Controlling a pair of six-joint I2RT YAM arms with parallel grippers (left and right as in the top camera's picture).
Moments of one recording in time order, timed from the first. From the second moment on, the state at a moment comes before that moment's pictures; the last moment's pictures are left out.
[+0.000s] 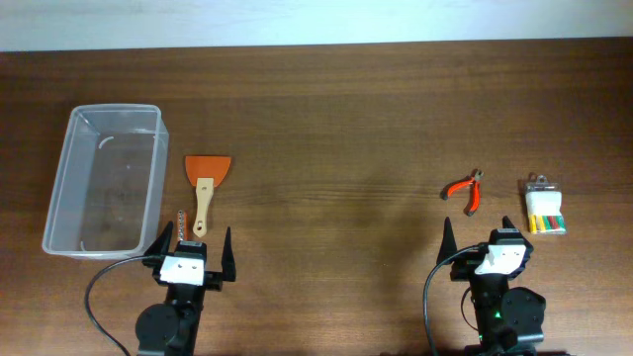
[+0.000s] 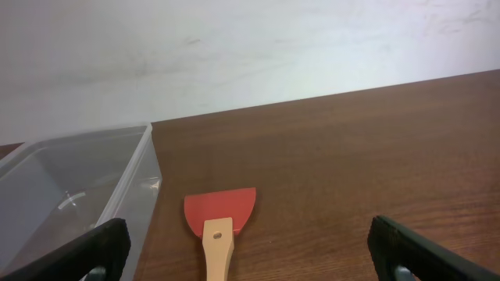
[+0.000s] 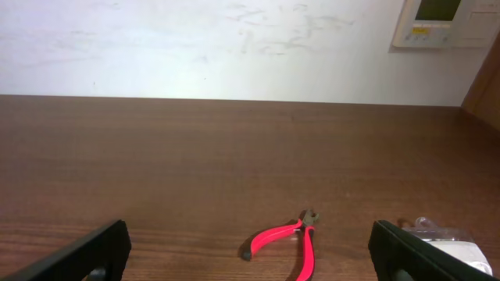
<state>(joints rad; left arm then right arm) -0.11 0.01 0.02 -0.08 -0.02 0.10 0.05 0.01 0.05 -0.16 0.08 -0.03</state>
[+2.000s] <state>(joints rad) -0.07 1.02 1.10 -0.98 -0.31 -0.32 0.05 1.26 1.44 -1.25 -0.10 0.10</state>
